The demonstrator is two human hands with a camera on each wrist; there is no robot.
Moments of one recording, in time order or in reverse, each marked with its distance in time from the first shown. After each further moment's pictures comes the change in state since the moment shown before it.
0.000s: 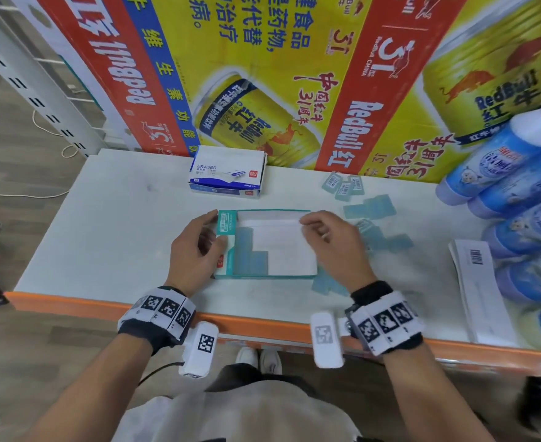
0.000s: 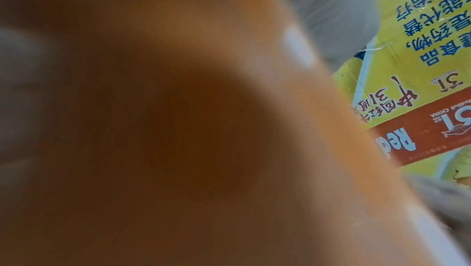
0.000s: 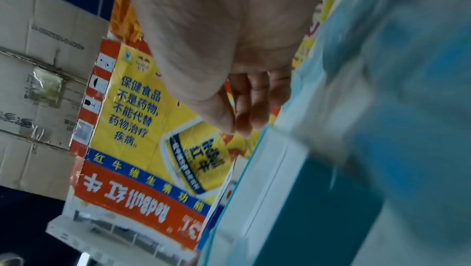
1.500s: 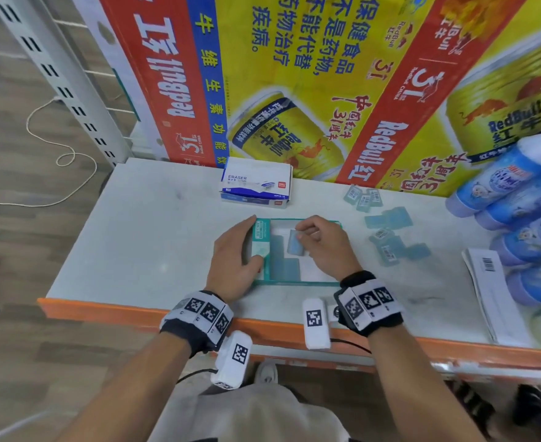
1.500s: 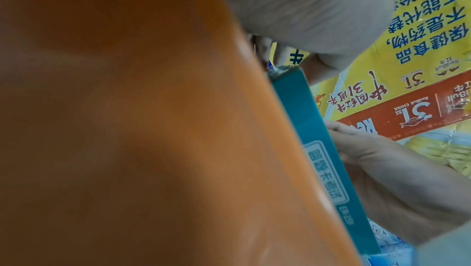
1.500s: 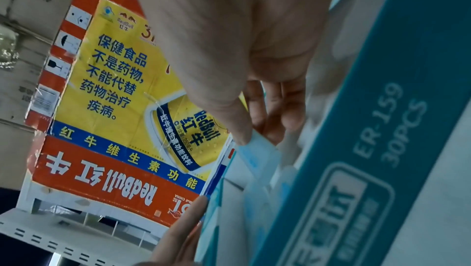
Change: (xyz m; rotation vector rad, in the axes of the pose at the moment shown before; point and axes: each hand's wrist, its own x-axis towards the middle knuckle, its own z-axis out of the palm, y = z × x) left_hand 0.004 -0.002 -0.007 0.015 -0.191 0.096; right_hand 0.018 -0.022 0.057 -0.096 -0.124 0.125
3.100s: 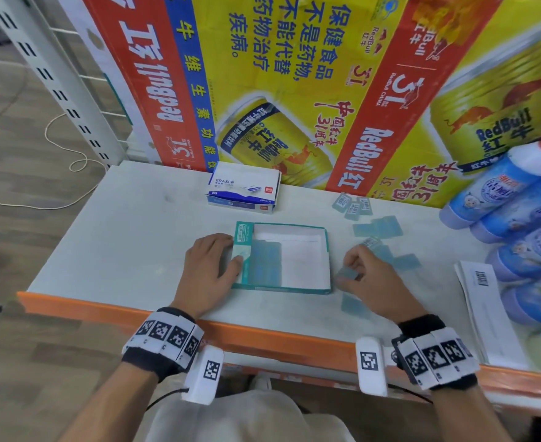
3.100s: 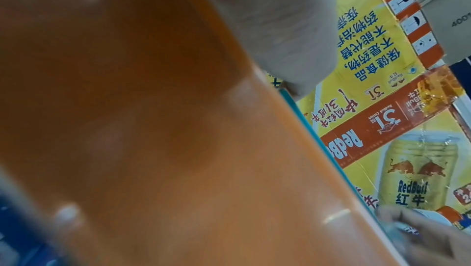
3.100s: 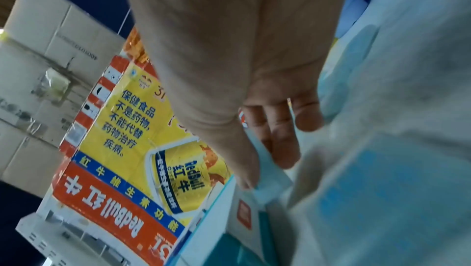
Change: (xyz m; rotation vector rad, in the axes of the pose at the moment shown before) left_hand -0.014 0.006 -0.002 0.341 0.094 0.073; right_hand -0.045 0.066 -0.085 -0.160 -0.130 -0.005
